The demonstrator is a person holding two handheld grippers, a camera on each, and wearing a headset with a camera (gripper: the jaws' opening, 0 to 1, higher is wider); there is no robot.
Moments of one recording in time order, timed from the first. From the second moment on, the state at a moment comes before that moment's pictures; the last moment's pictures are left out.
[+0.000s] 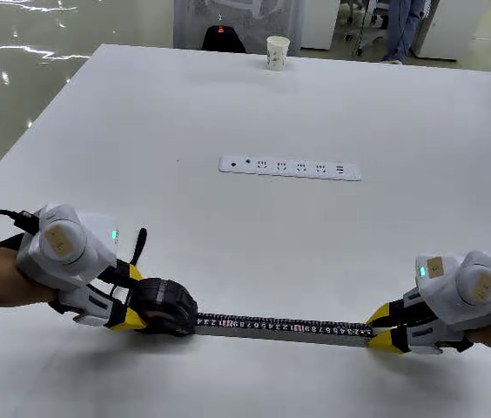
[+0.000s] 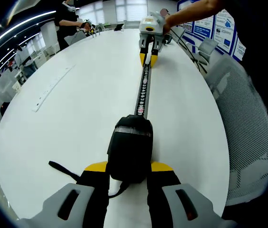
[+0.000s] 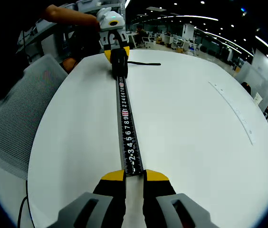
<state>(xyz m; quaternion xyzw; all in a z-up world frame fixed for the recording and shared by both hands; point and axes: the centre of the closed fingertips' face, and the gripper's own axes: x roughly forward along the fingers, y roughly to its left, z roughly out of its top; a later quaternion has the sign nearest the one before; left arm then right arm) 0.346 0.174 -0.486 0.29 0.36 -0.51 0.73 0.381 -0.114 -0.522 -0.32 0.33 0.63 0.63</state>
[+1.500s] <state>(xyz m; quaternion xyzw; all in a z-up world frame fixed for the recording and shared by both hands) 0.350 0.175 -0.486 0.33 0.37 -0.49 0.72 0.379 -0.119 -0.523 -0.38 0.34 0.61 0.61</state>
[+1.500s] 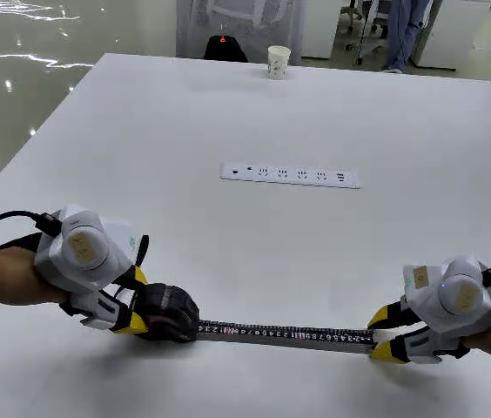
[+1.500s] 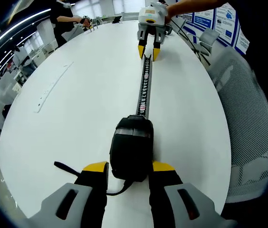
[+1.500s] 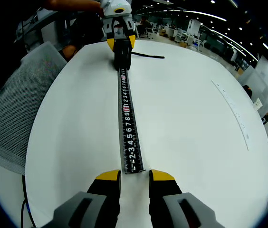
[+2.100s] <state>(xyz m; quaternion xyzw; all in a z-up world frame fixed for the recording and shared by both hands) 0.327 0.190 -0.476 0.29 0.39 -0.45 0.75 0.366 -0.133 -0.513 -0.36 0.34 0.58 0.65</state>
